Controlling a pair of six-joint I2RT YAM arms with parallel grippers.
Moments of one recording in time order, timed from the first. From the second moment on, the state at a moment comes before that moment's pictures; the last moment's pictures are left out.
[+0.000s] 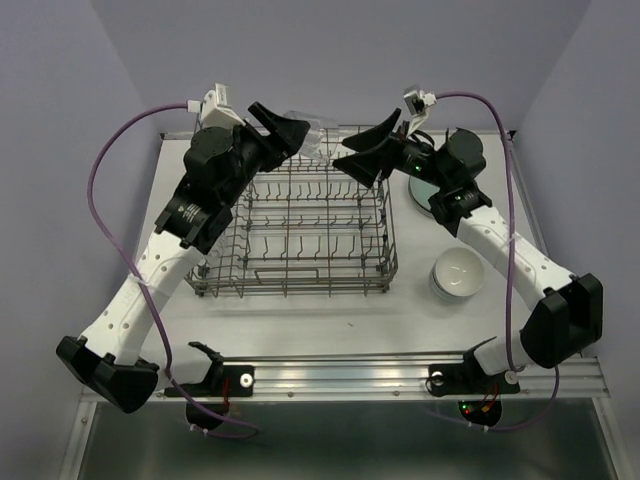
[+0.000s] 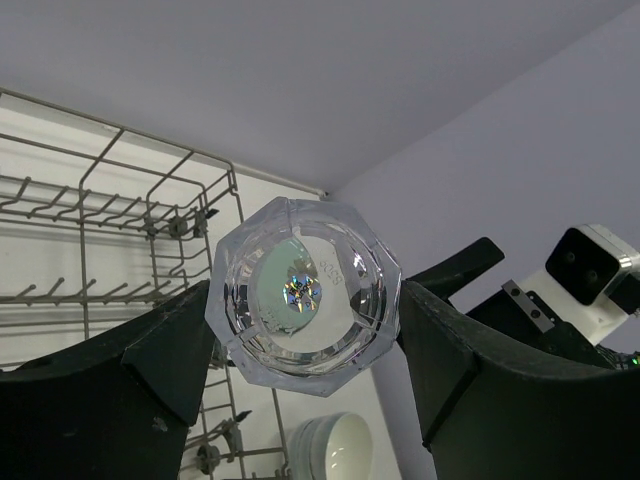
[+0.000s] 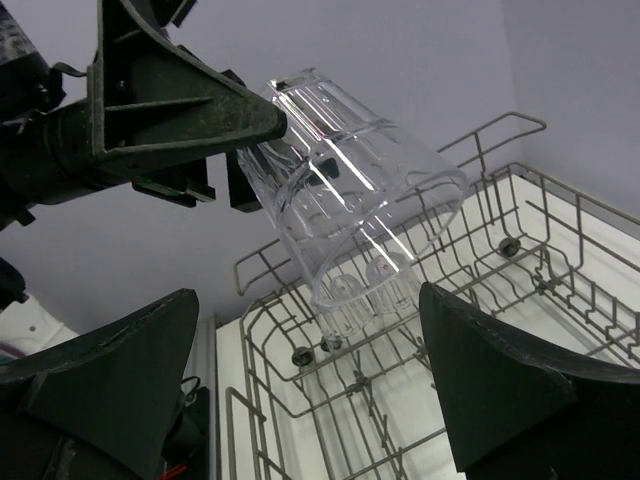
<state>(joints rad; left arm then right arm) -0.53 1.21 1.43 -0.23 -0.10 -0.83 0.45 1.43 1.26 0.52 -0.72 0.60</state>
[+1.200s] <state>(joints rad) -0.55 1.17 1.48 -0.49 -0.43 -0.83 0.20 1.41 1.64 -0.42 -0.17 0.38</state>
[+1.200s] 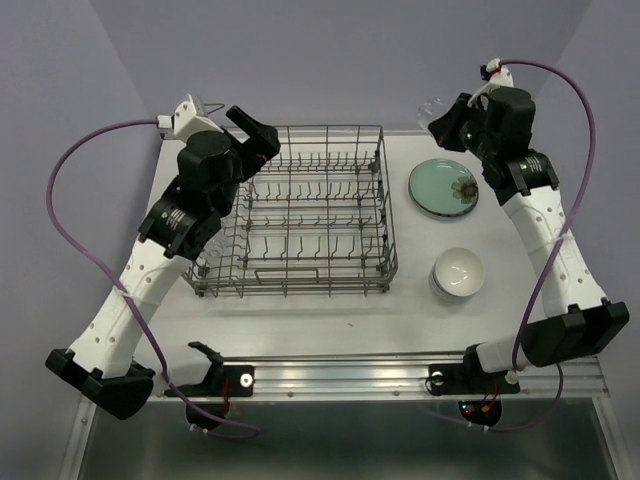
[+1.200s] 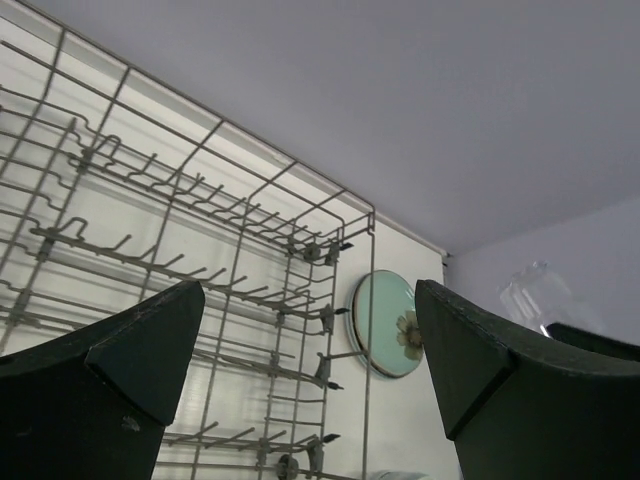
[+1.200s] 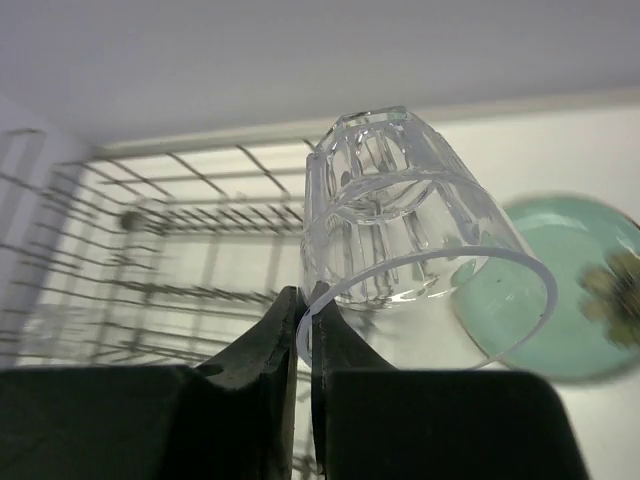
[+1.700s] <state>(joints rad) -0.54 1.30 1.53 -0.70 -0.57 -0.74 0.20 1.58 1.54 -0.88 0.20 0.28</state>
